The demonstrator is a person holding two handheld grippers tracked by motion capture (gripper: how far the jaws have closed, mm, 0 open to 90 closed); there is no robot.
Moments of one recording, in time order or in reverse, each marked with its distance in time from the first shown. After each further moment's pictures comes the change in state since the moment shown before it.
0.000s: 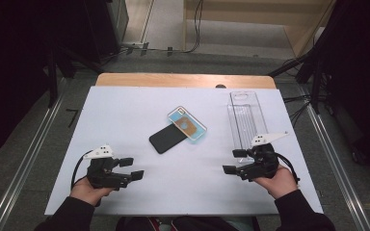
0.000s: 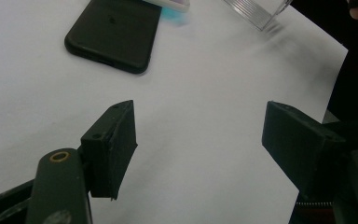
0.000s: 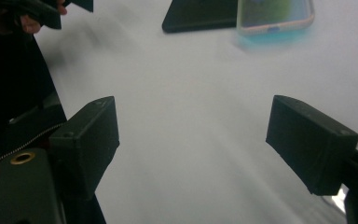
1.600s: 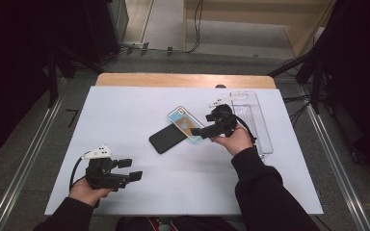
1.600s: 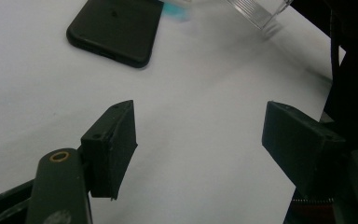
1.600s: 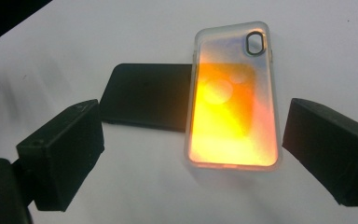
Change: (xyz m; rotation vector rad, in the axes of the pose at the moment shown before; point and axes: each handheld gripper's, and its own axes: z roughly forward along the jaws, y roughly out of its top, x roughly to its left) left arm 0.002 -0.003 -0.003 0.003 -0.004 -0.023; right arm -0.036 0.106 0.096 0.027 -0.119 -0.027
